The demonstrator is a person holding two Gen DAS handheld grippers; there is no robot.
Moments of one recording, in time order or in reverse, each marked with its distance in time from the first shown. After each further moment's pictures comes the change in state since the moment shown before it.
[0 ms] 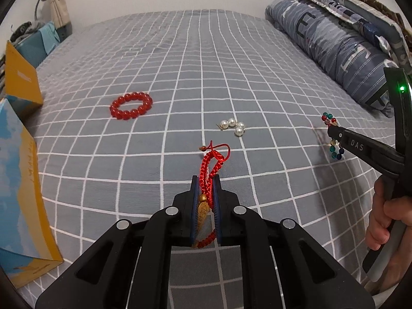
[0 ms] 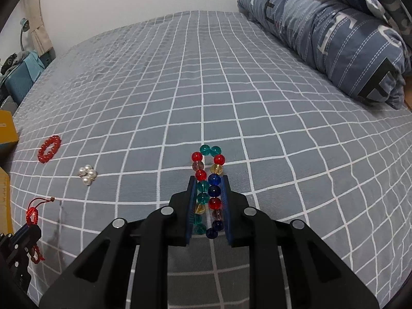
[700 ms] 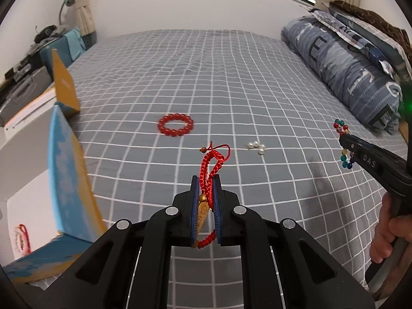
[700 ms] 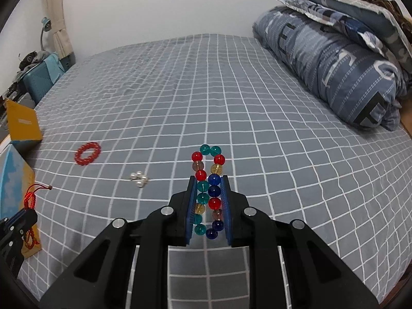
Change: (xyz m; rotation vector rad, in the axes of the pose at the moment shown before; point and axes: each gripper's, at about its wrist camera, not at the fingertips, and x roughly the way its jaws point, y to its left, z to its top) left arm -0.078 0.036 0.003 -0.056 -0.077 0.080; right arm -0.081 0.044 0.002 -0.064 -0.095 0.044
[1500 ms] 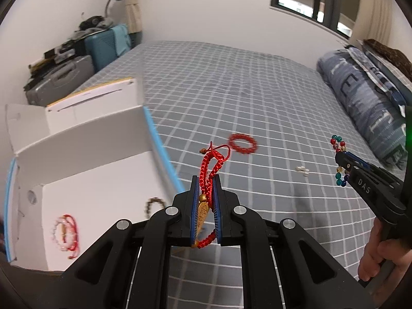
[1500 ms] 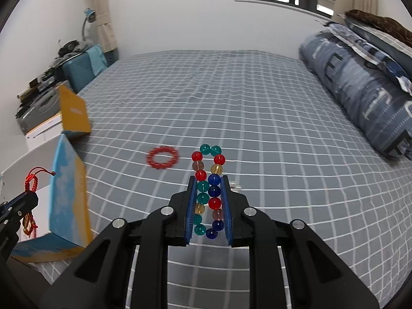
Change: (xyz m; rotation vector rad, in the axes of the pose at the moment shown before) left arm -0.071 0.118 0.000 -0.153 -0.061 0.113; right arm -0.043 0.136 0.004 -0.128 -0.042 0.160
